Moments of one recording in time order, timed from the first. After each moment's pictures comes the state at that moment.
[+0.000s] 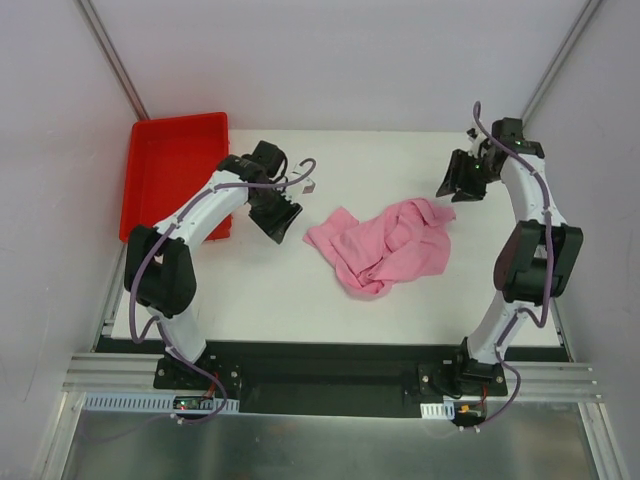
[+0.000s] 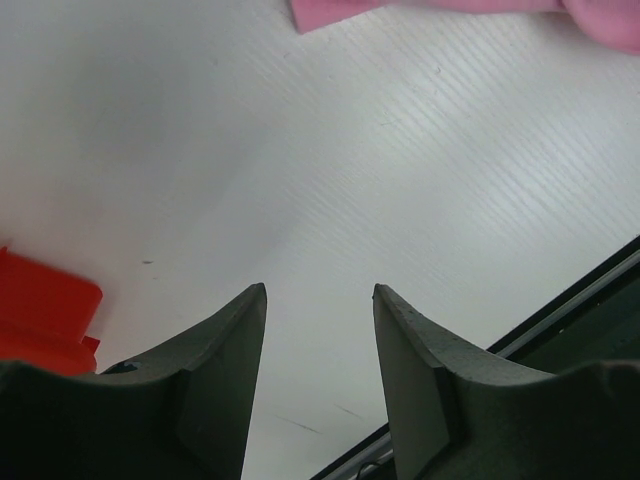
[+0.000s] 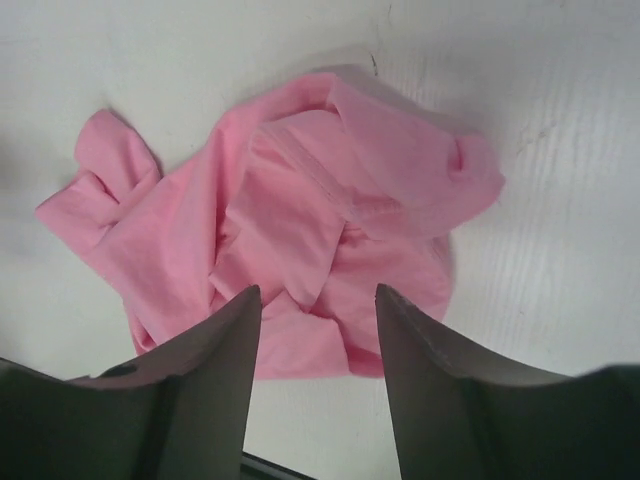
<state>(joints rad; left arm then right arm) -0.42 1.75 1.53 -1.06 0.26 0.37 -0.10 1.88 1.70 -0.96 -0.40 0.08</state>
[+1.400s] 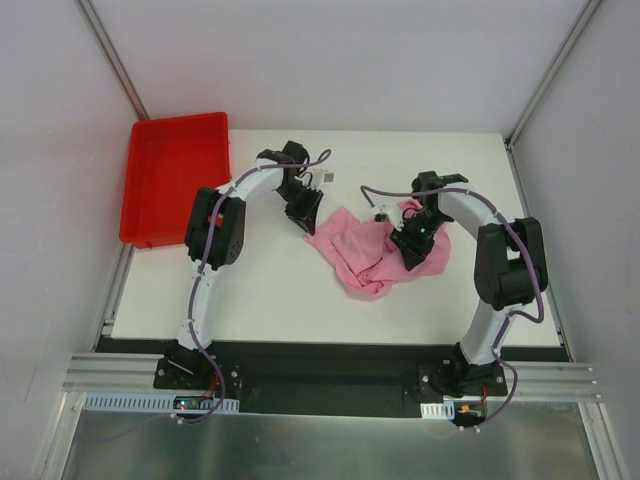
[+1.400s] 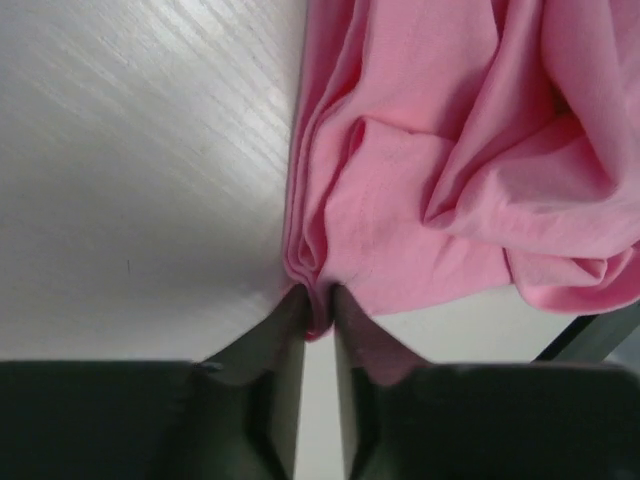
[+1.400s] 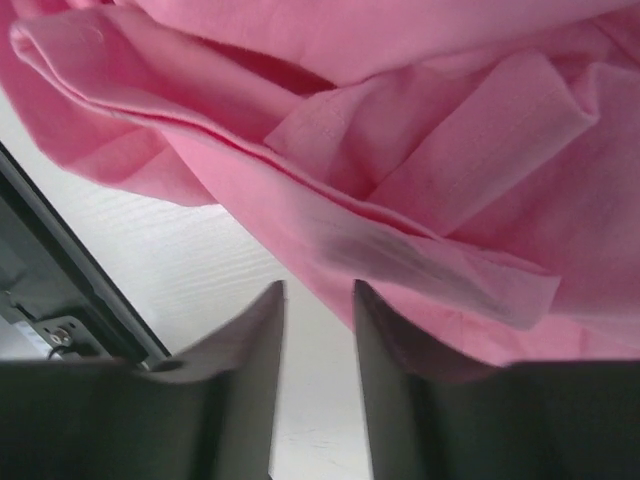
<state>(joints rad) -0.41 2.33 1.93 -0.97 0.56 0.13 0.25 1.84 1.34 -1.14 -0.41 -0.88</state>
